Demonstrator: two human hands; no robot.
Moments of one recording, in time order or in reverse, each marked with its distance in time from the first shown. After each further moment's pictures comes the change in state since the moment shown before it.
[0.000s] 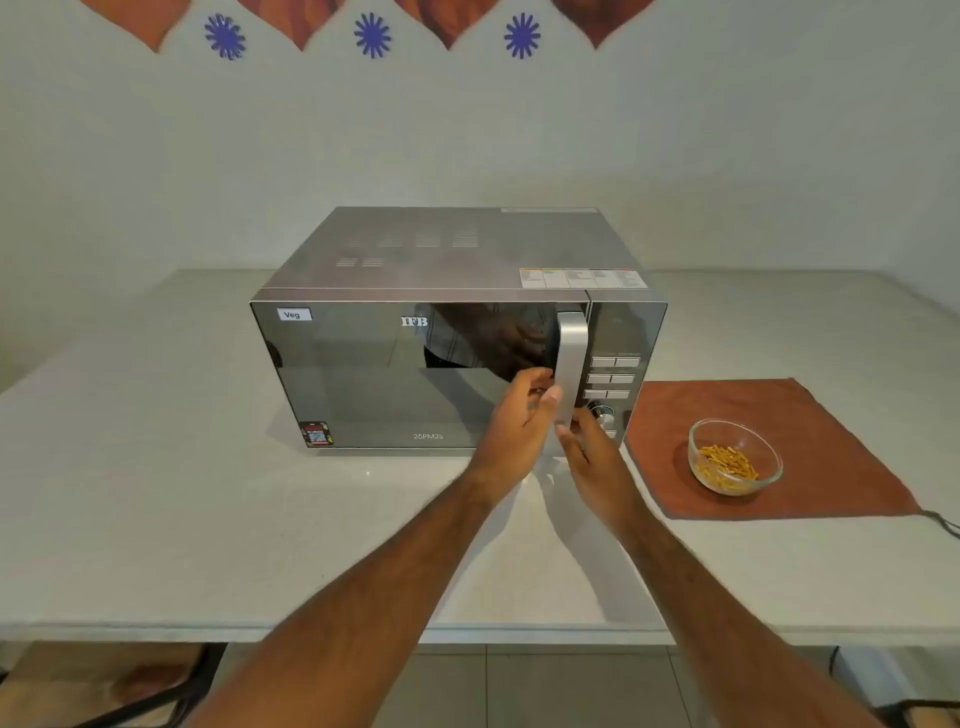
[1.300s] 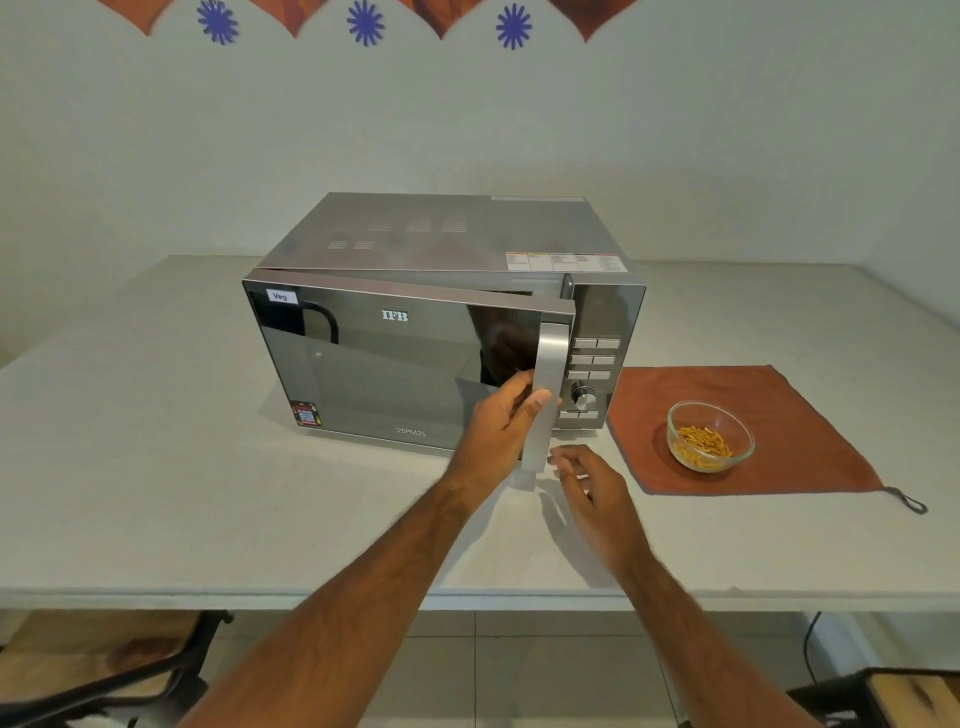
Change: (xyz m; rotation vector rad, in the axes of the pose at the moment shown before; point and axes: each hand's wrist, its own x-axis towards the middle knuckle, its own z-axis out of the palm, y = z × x) left_hand -0.038 0.008 -0.004 -0.043 -0.046 0.033; right_hand -0.062 0.045 -0.005 -0.023 0.105 -0.083
